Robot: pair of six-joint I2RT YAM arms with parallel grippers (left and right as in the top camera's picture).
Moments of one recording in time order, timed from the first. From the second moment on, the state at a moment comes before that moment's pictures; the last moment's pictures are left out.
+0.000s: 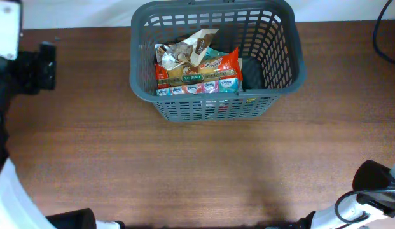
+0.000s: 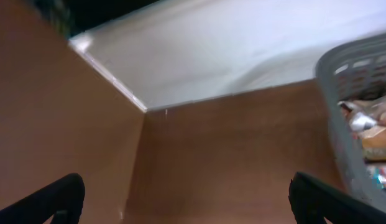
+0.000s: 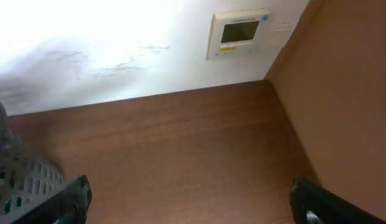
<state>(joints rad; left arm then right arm) 0.15 1.61 2.67 -1.54 -0.14 0.36 -0.51 1.89 2.53 -1.26 -0.21 -0.22</state>
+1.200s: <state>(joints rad) 0.20 1.59 2.51 -1.57 -0.14 0.32 -0.47 1.88 2.53 -1.27 -0.21 -0.22</state>
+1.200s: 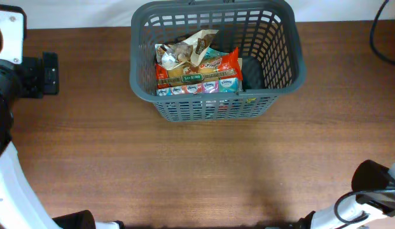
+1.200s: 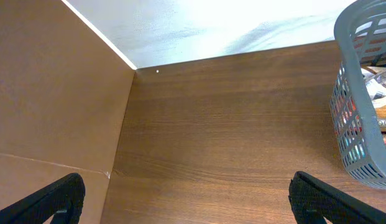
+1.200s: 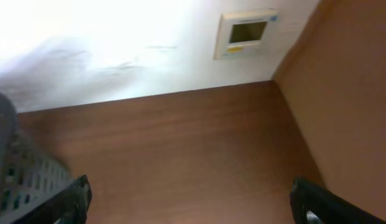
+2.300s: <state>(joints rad) 0.20 1.59 2.51 -1.57 -0.14 0.31 -0.13 0.19 0.31 -0.21 -0.25 -0.23</state>
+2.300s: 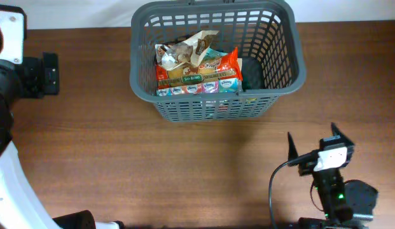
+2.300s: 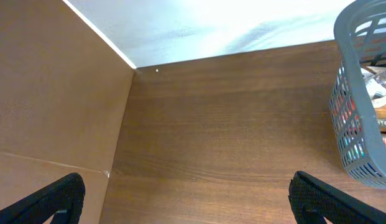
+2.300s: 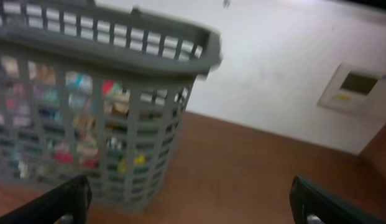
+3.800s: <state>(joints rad) 0.20 1.55 2.45 -1.55 -0.14 0.31 -0.05 0.02 0.11 -0.34 -0.26 -0.22</state>
